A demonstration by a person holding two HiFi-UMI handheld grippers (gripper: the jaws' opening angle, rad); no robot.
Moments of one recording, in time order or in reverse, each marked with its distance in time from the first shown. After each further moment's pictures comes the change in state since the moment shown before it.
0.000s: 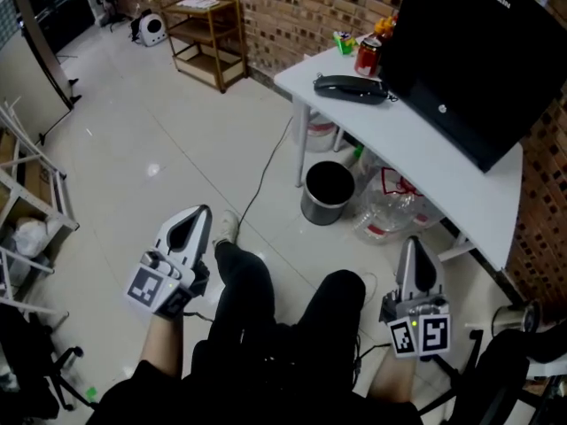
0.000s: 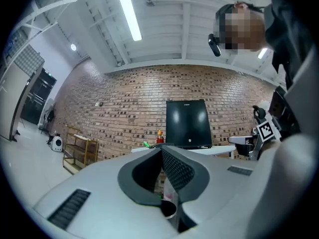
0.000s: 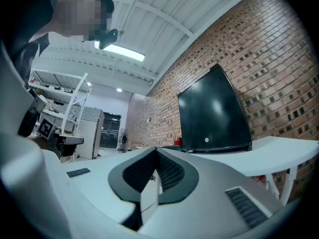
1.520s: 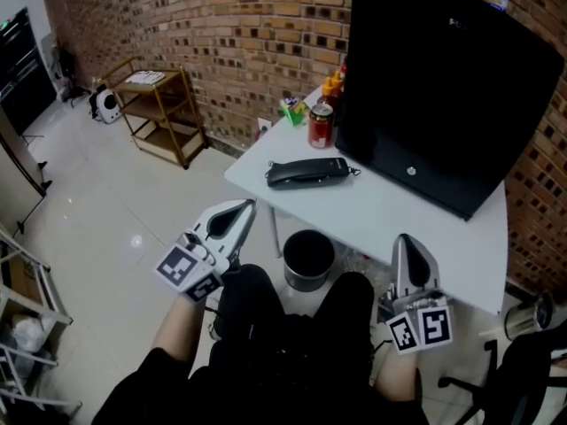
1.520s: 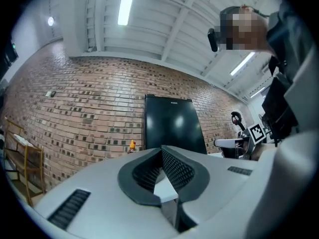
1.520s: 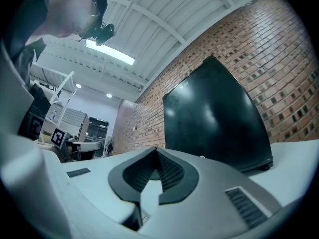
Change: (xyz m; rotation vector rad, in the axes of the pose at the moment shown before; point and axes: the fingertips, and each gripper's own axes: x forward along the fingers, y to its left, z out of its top) left arm 0.281 0.001 0.021 0.039 -0.094 -0.455; right arm 0.144 -0.092 0.030 -0.008 -0.129 -0.126
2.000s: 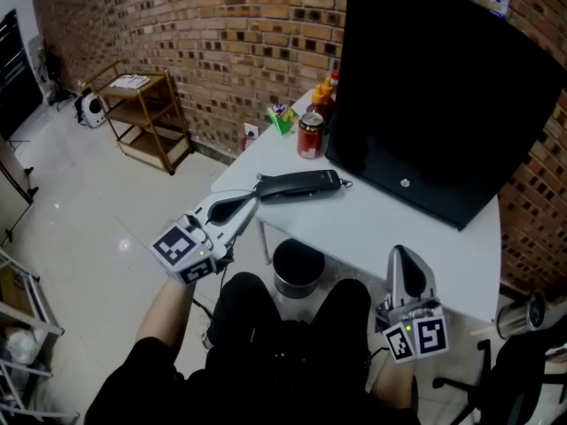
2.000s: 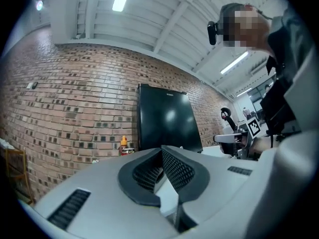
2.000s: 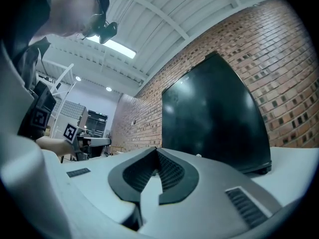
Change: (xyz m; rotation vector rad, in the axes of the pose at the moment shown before) left arm 0.053 0.025 -0.012 0.016 0.092 -0.171; right arm 0.013 -0.009 -0.006 -0.045 0.050 -0.024
